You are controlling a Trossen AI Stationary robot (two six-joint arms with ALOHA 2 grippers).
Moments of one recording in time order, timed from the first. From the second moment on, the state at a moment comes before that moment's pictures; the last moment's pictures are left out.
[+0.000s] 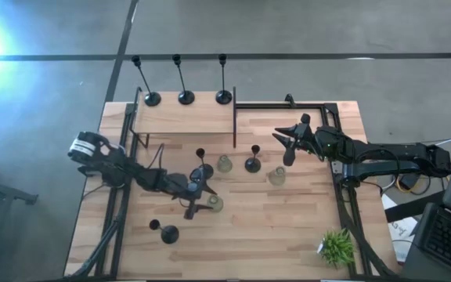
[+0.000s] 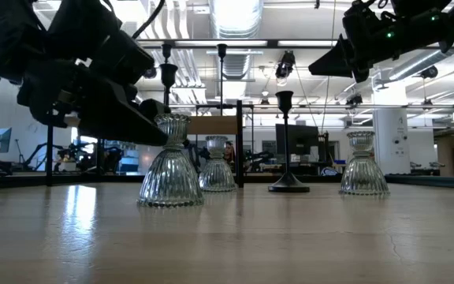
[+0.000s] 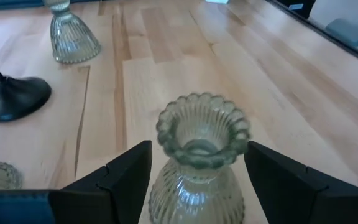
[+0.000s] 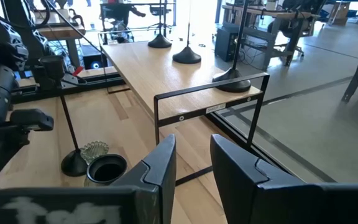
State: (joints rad) left arm -0.22 1.61 0.43 0.80 0.01 0.02; right arm -0.22 0.83 0.44 0.21 0.25 0.05
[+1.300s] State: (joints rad) left arm -0.19 1.51 0.50 0.63 0.22 -0.10; right arm -0.22 0.83 0.43 0.18 0.26 0.05
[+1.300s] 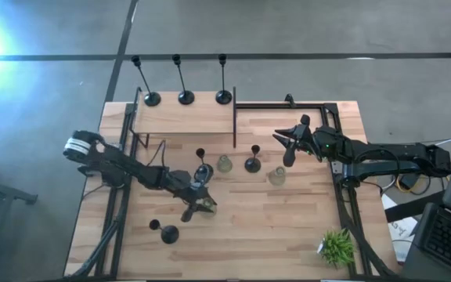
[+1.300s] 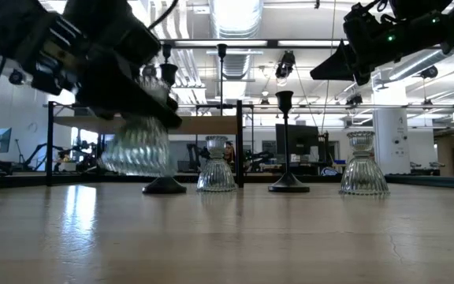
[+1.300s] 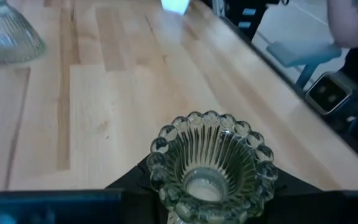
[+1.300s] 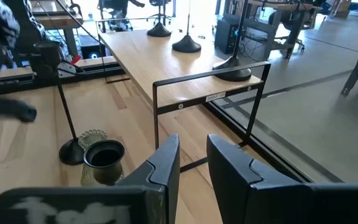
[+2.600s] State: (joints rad) left arm 0.12 0.82 0.98 -0.46 -0.70 0.11; right arm -0.22 0.83 0.43 0.20 0.26 0.05
